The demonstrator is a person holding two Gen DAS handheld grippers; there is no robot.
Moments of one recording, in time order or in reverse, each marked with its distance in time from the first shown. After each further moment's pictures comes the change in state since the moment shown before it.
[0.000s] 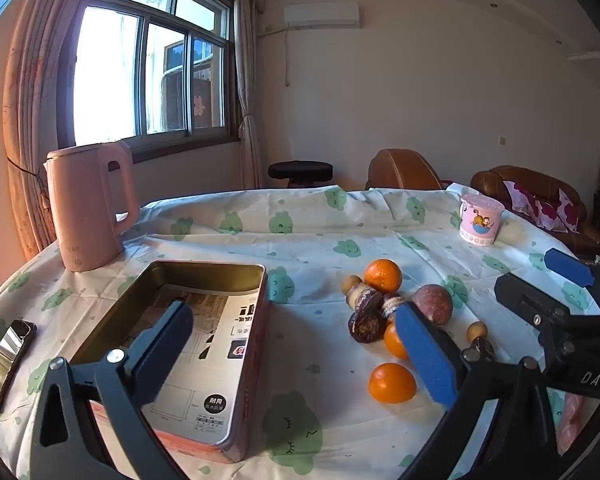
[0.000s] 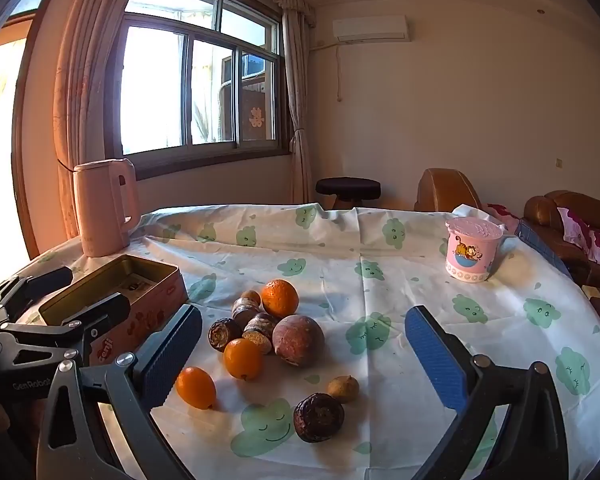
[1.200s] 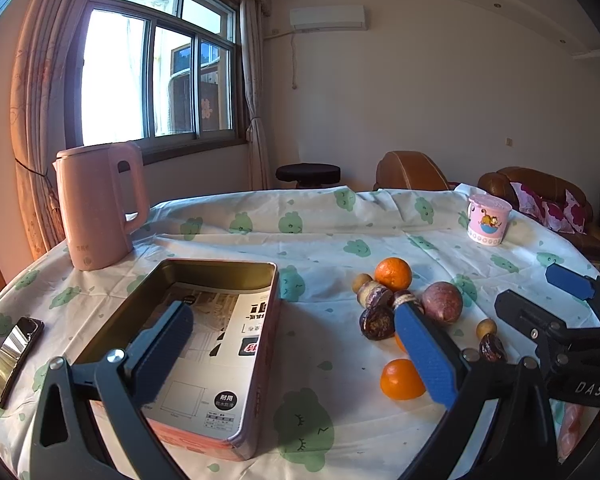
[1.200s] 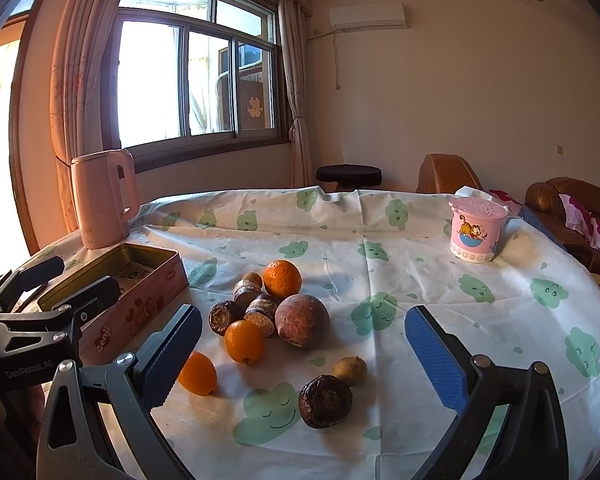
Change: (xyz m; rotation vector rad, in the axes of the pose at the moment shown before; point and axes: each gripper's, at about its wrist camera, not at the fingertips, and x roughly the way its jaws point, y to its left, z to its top) left arm -0.001 0.006 -0.005 0.005 -0.015 0.033; right arm 0.007 0.001 -0.014 0.013 0.055 0.001
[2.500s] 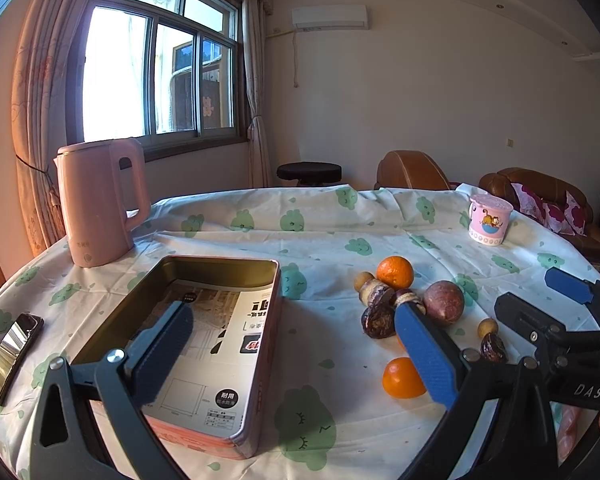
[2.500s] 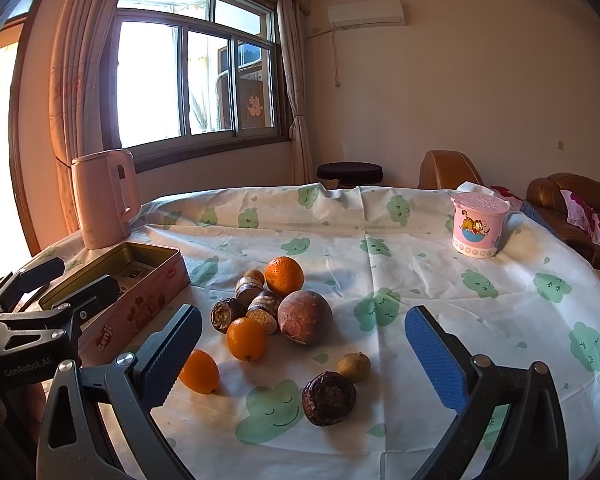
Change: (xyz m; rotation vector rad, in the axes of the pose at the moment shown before) left arm -0.001 -0.002 -0.002 -0.001 0.002 0.003; right arm 0.001 0.000 -0.002 0.004 0.006 0.007
